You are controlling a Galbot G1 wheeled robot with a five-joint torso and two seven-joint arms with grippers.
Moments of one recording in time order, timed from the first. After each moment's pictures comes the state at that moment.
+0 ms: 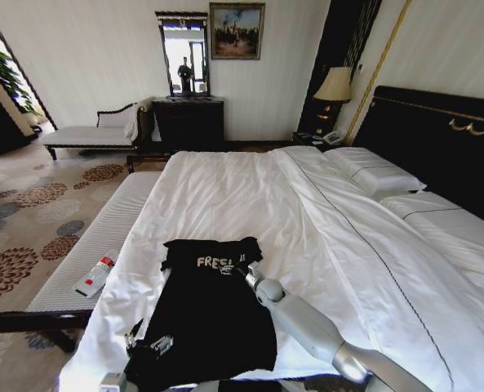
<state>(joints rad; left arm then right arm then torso) 2.11 -1.21 -0.56 -2.22 -0.26 0.02 -0.17 -0.80 1.20 -0.26 1.29 0.50 0.00 -0.04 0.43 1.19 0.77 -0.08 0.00</state>
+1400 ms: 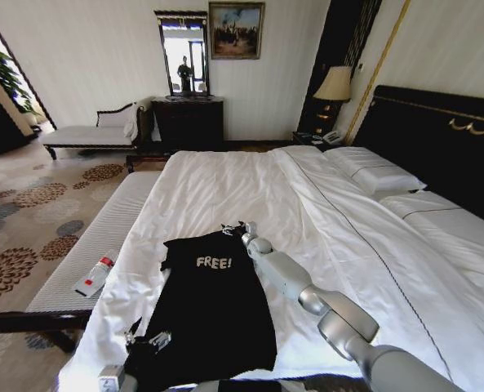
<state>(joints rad) 2.05 -1.19 -0.54 -2.19 -0.33 0.06 -0.18 -0.41 1.39 -0.23 0.88 0.71 -0.03 0.03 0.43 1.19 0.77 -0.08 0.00</state>
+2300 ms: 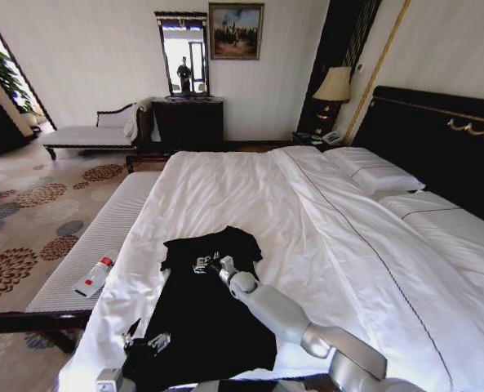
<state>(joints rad) 2.10 -1.20 -0.56 -2.23 -0.32 0.04 -0.18 -0.58 1.47 -0.40 0.98 0.56 0.02 -0.05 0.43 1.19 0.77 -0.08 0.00</state>
